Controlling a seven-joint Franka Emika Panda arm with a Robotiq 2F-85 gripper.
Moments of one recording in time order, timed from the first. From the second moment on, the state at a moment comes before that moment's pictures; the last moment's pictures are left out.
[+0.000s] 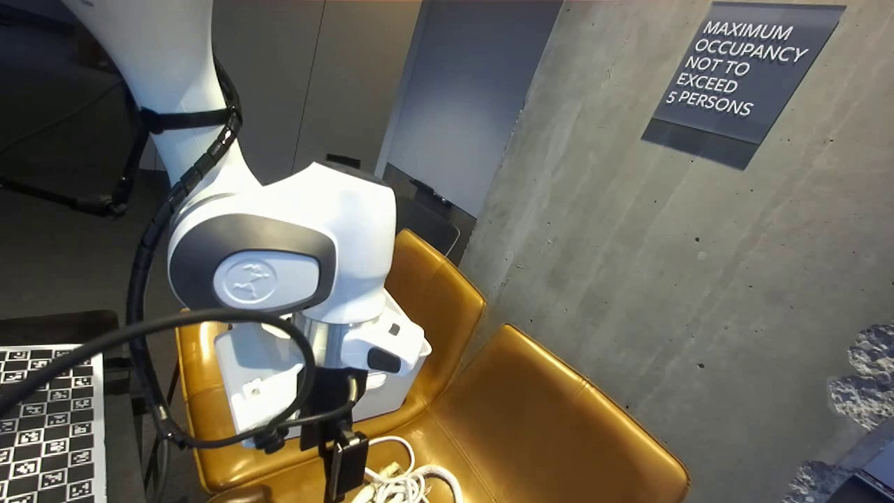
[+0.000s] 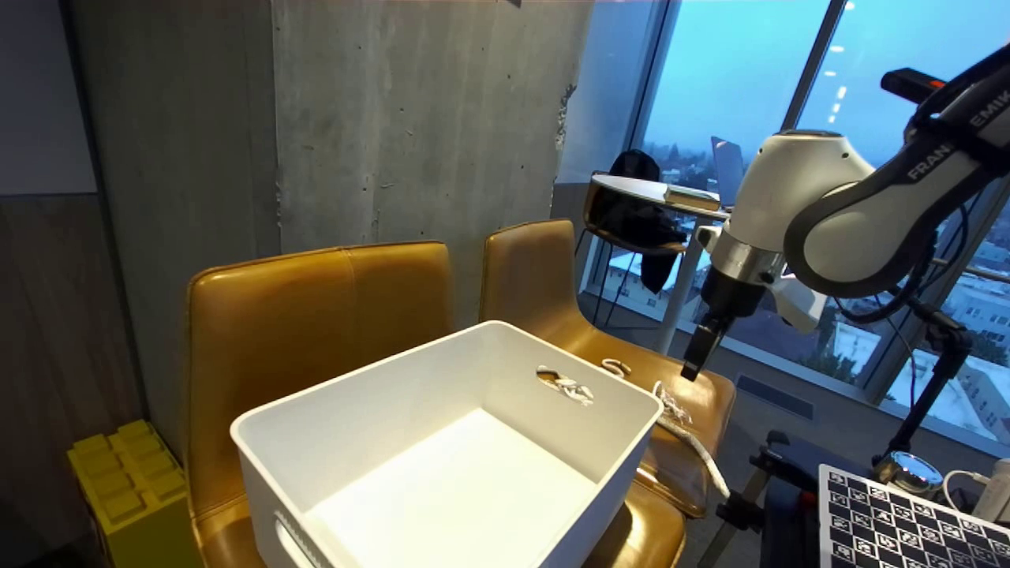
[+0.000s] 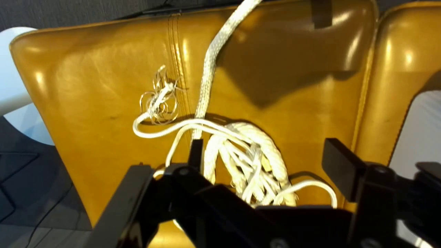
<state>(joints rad) -0.03 0.27 -0.29 -2.44 -0.20 2.81 -0.07</state>
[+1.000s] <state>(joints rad) -0.16 0.75 -0.27 -2.23 -0.20 3.03 -0.13</state>
